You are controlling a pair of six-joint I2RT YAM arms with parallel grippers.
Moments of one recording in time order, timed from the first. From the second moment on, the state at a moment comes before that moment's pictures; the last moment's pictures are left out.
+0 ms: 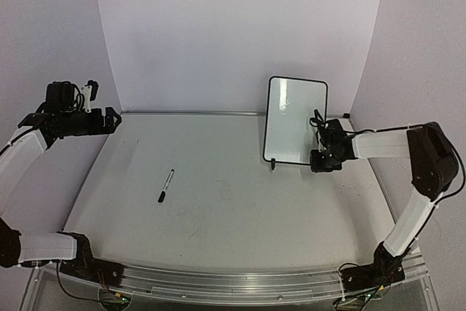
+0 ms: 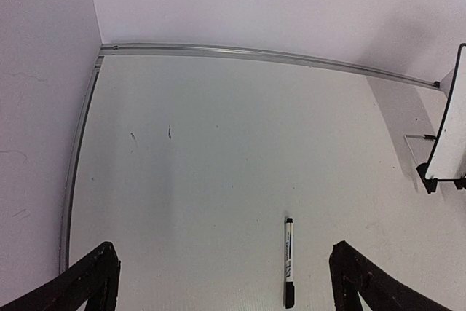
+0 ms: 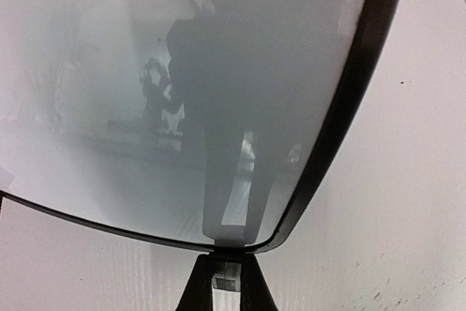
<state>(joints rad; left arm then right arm) -0.05 1.07 1.05 -0.54 0.18 -0.10 0.37 1.73 1.01 -0.28 0.18 0.29</state>
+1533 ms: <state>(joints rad) -0.05 1.06 1.04 -0.54 0.18 -0.10 0.92 1.77 0.99 -0.31 0.39 0.65</state>
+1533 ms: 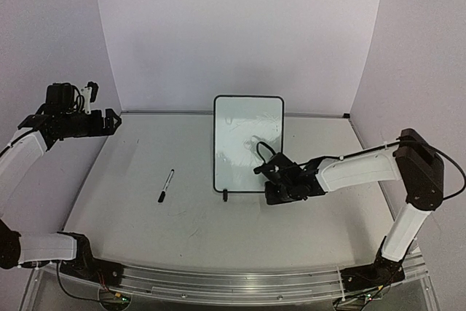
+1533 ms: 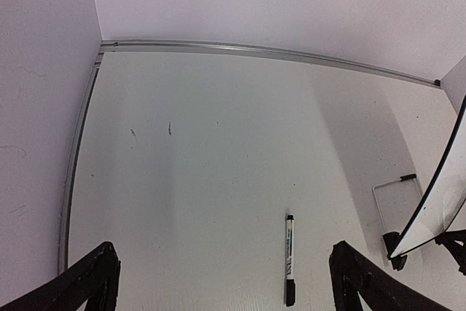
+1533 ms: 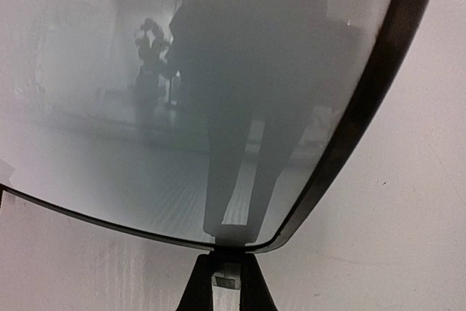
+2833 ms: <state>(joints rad) -0.33 1.29 0.76 -0.49 0.23 -0.37 0.91 1.48 0.87 -0.39 0.37 0.69</state>
